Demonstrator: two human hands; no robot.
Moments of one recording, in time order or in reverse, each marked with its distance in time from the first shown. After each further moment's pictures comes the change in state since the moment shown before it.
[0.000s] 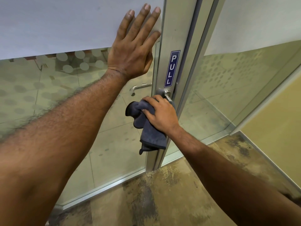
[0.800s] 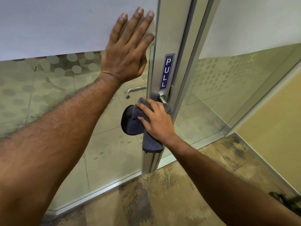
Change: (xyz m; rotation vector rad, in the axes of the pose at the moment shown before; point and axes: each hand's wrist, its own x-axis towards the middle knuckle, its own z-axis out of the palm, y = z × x) left_hand -0.001 -0.001 0.001 0.010 -0.008 -0.008; right_hand -0.016 0.005 0.005 -0.079 0.046 -0.108
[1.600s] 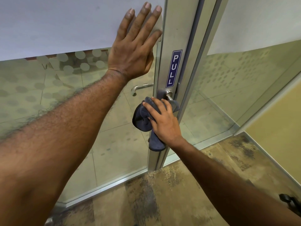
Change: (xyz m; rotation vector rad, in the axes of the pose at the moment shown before) left_hand 0.002 0.001 -0.002 0.002 0.009 0.000; right_hand -0.013 -0.001 0.009 -0.009 -0.056 0.062
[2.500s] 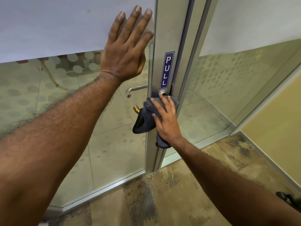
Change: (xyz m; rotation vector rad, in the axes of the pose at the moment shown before) left_hand -0.001 0.001 0.002 -0.003 -0.022 0.001; right_hand -0.003 0.032 0.008 0.320 0.137 0.111
